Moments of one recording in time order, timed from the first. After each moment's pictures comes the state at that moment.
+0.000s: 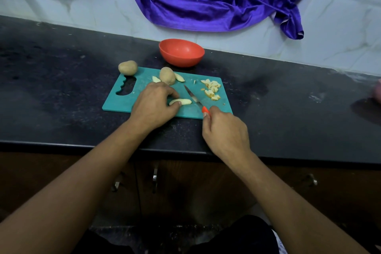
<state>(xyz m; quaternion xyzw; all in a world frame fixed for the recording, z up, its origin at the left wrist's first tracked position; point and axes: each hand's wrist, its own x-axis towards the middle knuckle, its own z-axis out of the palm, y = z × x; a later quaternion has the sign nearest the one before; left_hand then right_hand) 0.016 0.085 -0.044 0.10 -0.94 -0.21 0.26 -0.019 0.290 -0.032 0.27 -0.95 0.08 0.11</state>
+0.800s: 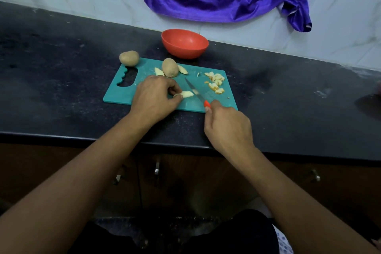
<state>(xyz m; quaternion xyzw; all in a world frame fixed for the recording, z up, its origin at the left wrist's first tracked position) 0.019 0.086 -0.045 0.13 -0.93 -0.22 0.27 -0.014 0.286 -0.035 0.28 -0.95 0.06 0.13</state>
